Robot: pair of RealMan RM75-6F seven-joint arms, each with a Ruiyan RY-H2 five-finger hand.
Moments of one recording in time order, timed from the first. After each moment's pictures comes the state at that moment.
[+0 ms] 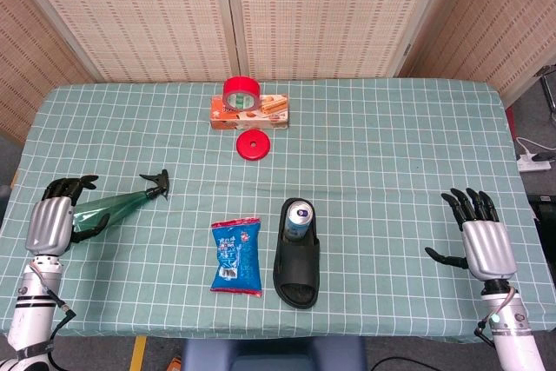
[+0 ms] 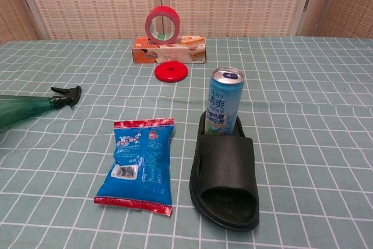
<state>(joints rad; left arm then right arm) -0.32 -1.22 -0.20 -1.68 1.23 1.35 0.12 0.17 -1.19 0.10 -1.72 -1.36 1.39 -0.25</state>
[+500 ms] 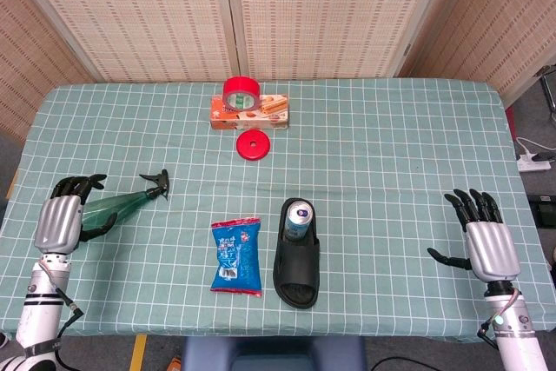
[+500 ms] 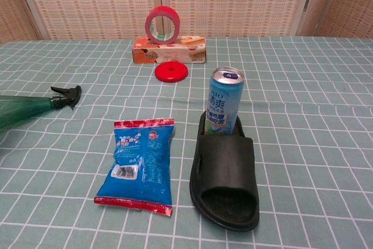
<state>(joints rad) -0.34 -1.24 -0.21 -1.71 1.22 1.35 0.20 0.16 -1.18 0.09 -1.72 -1.37 1.39 -0.23</state>
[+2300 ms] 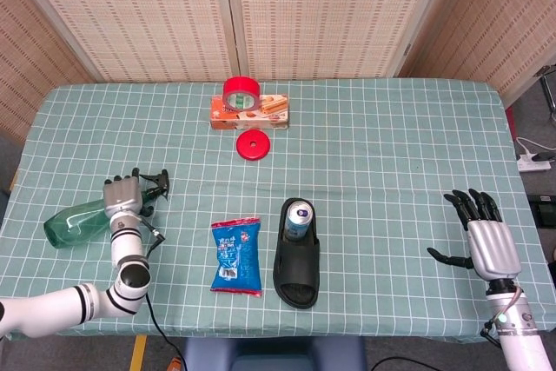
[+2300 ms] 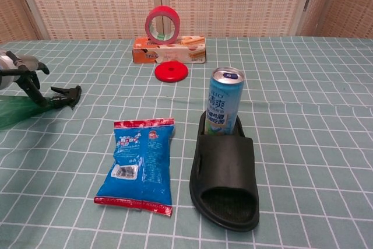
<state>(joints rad) -0.85 -1.56 -0.39 -1.44 0.09 1.22 1.01 0.17 -1.15 0.09 -1.72 -1.37 1.36 -0.15</state>
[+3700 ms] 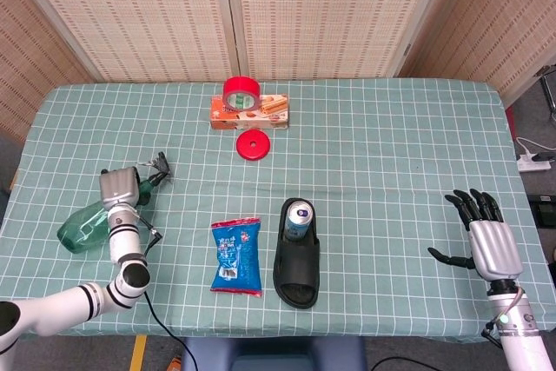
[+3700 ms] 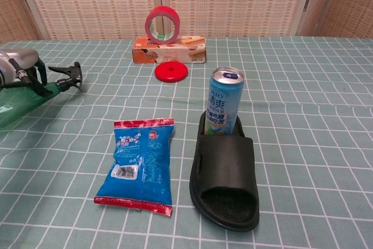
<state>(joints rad) -0.84 -1.63 -0.35 -1.26 0.31 1.19 0.87 0.16 -1.15 0.09 -1.72 -1.37 1.37 -0.13</state>
